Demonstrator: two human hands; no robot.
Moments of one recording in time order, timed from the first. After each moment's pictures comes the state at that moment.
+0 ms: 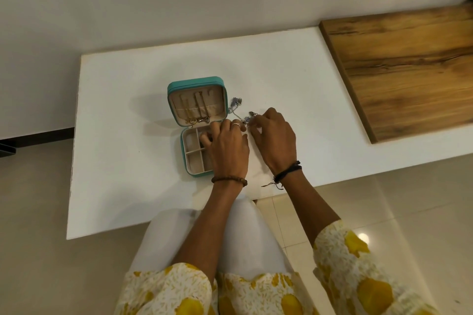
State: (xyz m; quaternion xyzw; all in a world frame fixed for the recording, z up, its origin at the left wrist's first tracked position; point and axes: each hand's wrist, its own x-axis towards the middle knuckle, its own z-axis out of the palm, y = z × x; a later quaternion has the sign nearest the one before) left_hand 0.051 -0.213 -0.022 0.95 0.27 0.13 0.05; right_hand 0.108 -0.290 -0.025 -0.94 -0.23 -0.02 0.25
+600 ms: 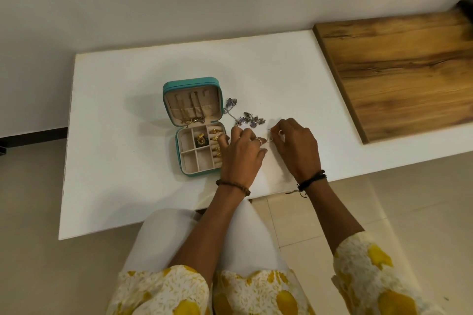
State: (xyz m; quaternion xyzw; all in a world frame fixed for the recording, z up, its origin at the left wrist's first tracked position) left_hand 0.050 -0.234 -0.034 0.97 0.11 0.15 0.13; right_hand 0.116 -0.345 -0.023 -0.94 -0.25 -0.05 0.22
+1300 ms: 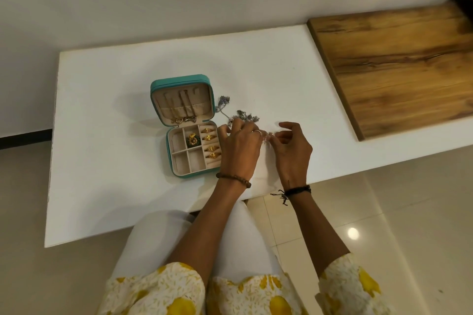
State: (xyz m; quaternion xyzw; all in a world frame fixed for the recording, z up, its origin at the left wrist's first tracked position) left_hand 0.068 -0.238 -0.029 0.98 0.09 0.17 0.09; right_hand 0.094 -0.339 -0.030 -0.86 0.02 0.01 0.51
